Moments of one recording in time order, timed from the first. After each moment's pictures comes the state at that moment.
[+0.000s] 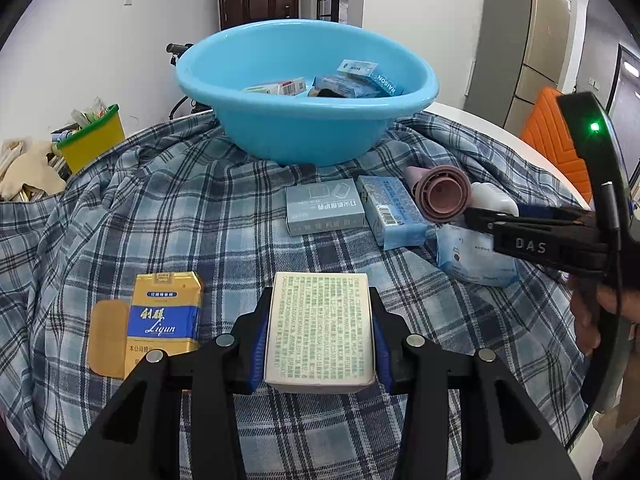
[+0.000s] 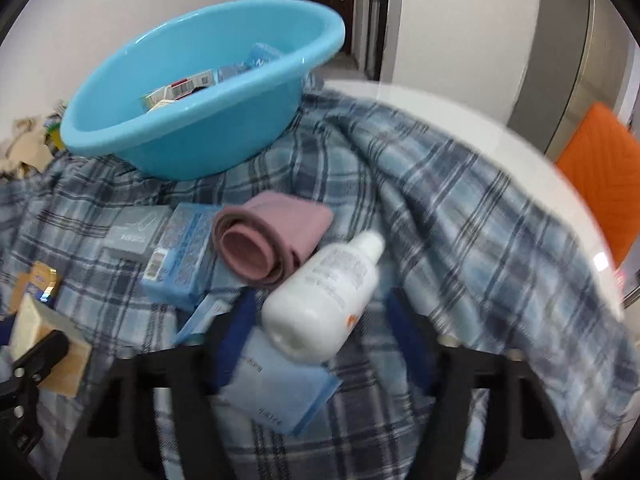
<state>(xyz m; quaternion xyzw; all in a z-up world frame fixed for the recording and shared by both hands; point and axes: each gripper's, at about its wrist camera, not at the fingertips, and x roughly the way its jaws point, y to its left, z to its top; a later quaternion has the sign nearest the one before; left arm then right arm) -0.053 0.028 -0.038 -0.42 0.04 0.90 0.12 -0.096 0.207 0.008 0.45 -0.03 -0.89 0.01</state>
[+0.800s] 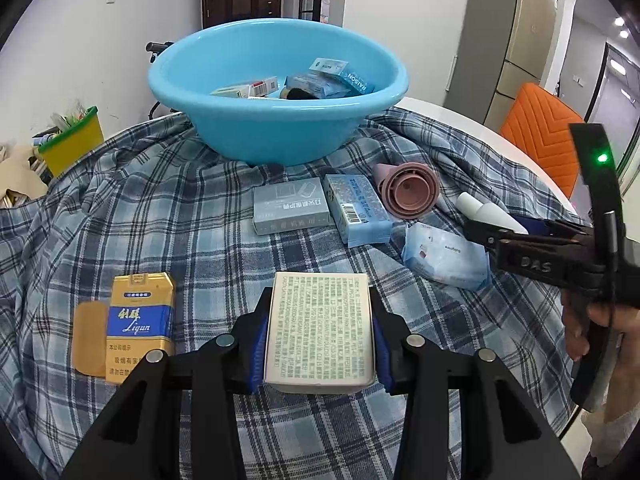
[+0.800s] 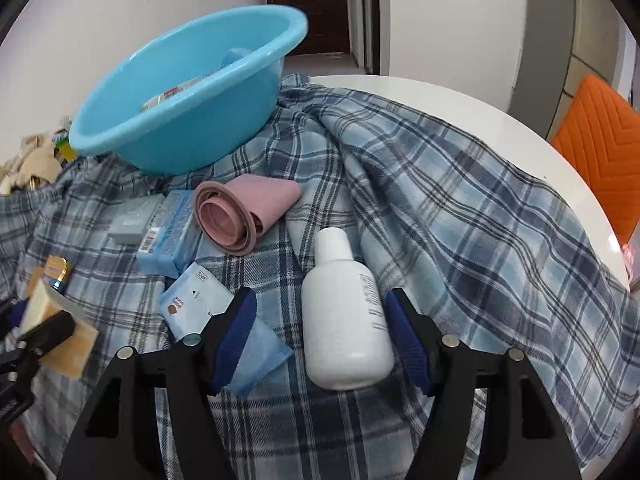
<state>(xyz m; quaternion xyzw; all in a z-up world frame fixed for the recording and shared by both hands) -0.048 0.042 -0.030 -0.42 0.03 0.89 0.15 -0.077 0.227 0.010 0.44 -0.03 -0.90 0.01</state>
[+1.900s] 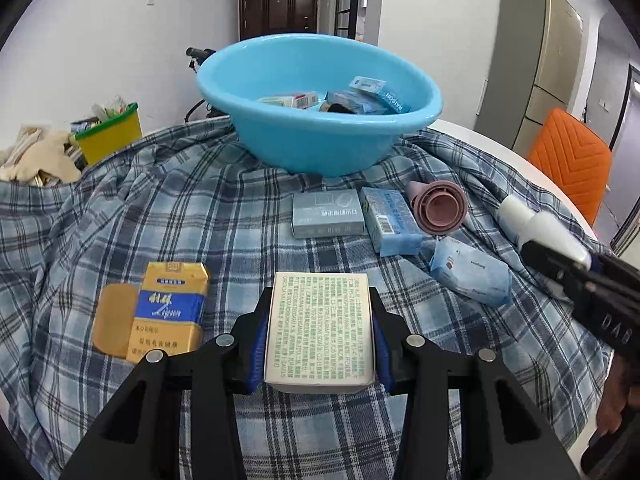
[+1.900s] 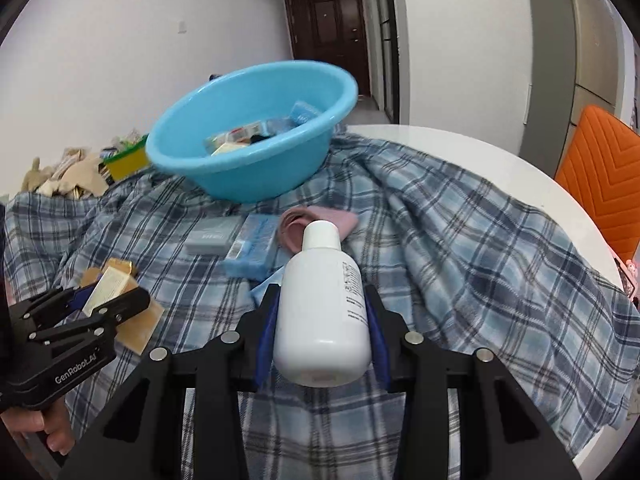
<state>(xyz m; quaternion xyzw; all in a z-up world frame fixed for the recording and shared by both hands) -0.037 0.026 -0.030 -0.40 0.01 0.91 0.09 -0.014 0.193 0.050 0.37 -0.04 -0.93 0.05</state>
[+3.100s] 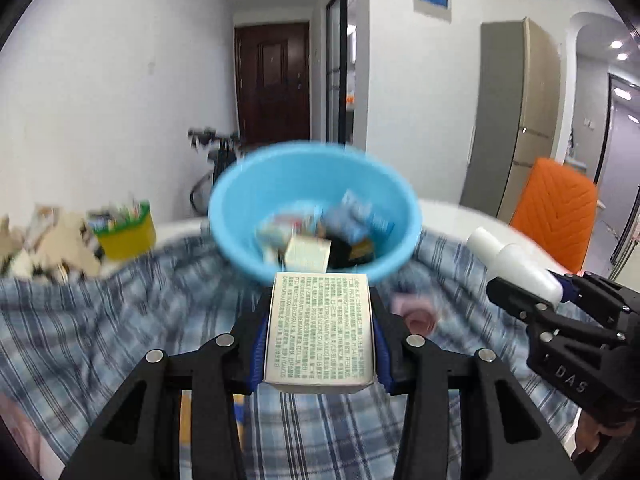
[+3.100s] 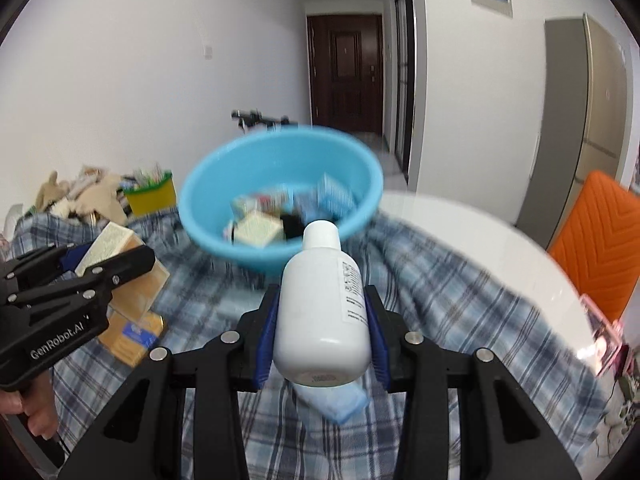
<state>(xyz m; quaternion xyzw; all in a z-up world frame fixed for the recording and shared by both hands) -0.044 0.029 0.100 -0.28 0.03 0.96 0.10 -0.019 0.173 0.155 0.28 0.01 -0.96 0.05</state>
